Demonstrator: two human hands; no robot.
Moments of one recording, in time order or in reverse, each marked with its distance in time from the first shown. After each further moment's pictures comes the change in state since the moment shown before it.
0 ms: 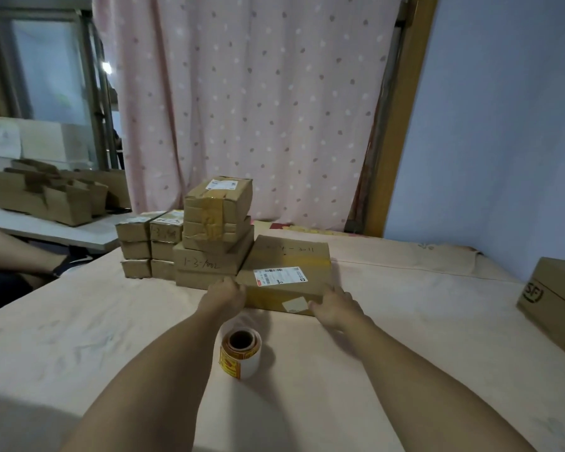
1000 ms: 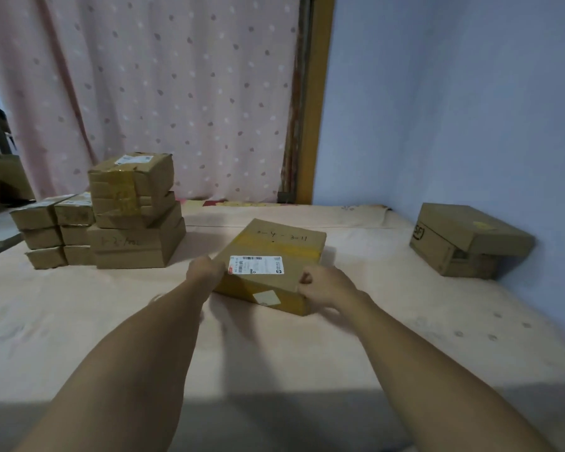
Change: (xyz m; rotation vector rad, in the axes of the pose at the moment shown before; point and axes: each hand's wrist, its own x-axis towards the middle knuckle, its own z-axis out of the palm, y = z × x) left_hand -0.040 0.096 0.067 -0.345 0.006 -0.148; right_hand -0.113 0.115 -0.046 0.050 0.062 -0.014
